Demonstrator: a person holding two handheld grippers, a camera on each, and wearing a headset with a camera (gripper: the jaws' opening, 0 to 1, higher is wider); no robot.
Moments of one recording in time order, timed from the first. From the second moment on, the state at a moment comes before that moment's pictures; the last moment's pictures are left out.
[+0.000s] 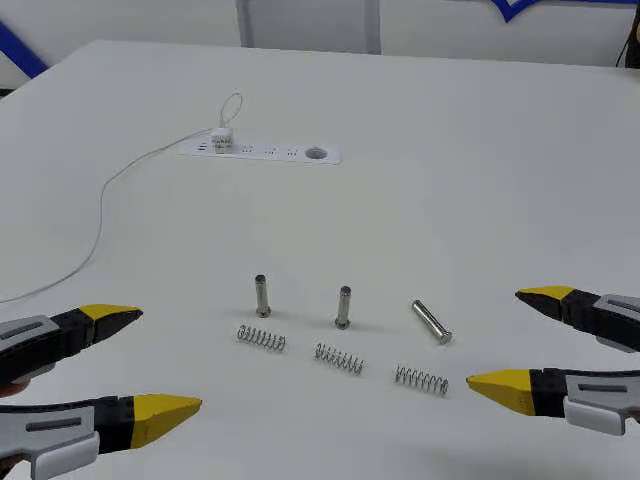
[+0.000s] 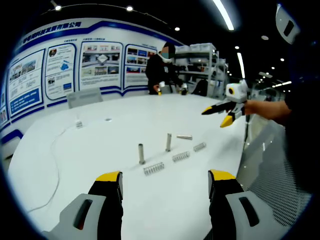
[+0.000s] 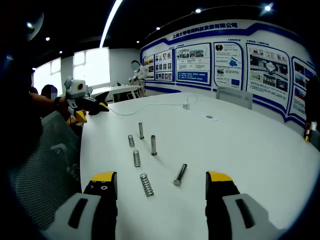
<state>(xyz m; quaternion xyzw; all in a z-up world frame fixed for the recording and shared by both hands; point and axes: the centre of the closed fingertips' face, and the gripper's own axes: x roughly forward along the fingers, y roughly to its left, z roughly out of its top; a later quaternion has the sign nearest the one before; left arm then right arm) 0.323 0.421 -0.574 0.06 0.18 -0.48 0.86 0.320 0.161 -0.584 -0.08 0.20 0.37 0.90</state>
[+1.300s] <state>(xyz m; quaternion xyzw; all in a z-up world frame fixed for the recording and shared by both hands) 0.328 0.416 -0.575 0.05 0.18 -0.49 0.85 0.387 0.169 -0.600 -0.12 0.28 0.32 0.90</state>
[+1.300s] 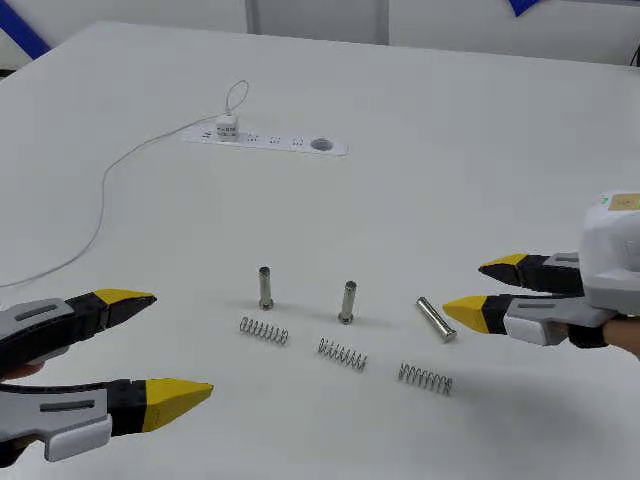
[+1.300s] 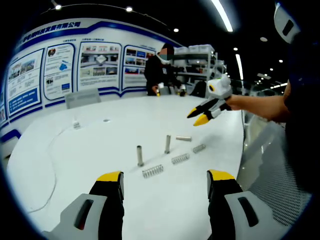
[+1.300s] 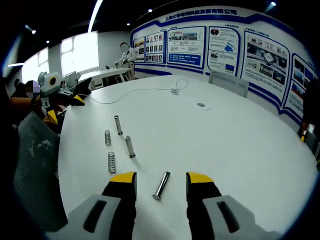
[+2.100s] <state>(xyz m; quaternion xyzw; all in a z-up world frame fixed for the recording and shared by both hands) 0.333 0.413 -0.578 0.05 0.18 -0.49 0.85 0.423 0.175 -0.663 -0.15 0.40 0.27 0.86</state>
